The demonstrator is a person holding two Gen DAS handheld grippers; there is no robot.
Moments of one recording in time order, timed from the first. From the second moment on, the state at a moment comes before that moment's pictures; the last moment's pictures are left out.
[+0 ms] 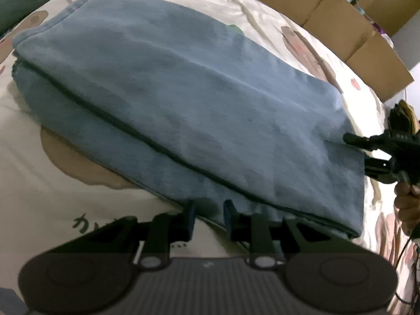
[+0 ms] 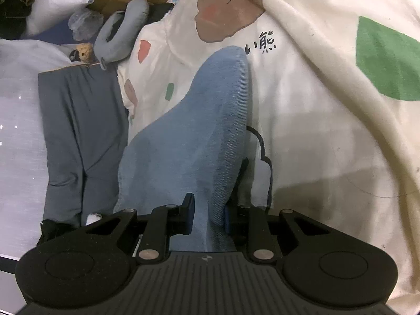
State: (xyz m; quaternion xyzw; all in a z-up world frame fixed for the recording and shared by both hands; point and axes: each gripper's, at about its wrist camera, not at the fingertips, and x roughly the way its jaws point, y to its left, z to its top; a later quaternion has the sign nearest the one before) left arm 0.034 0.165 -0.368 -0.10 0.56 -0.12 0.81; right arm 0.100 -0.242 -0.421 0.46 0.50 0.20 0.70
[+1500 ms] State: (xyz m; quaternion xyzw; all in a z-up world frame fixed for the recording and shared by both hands) left arm 0.074 0.175 -0.309 -0.08 0.45 -0.16 0.88; right arm 0.136 -0.346 -0.339 0.40 0.48 0.16 0.76
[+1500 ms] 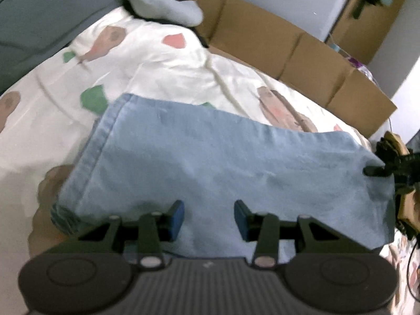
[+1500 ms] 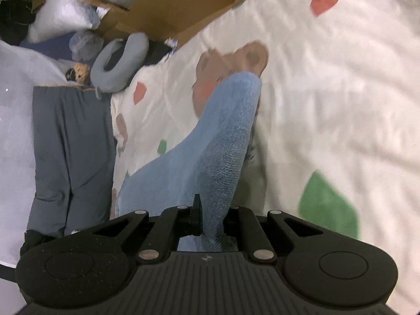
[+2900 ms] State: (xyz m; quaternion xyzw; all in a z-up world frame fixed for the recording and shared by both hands) left arm 0.134 0.059 -0.301 -0.04 0.49 -0.24 0.84; right arm 0.064 -0.434 -0.404 0.43 0.54 0.17 0.71
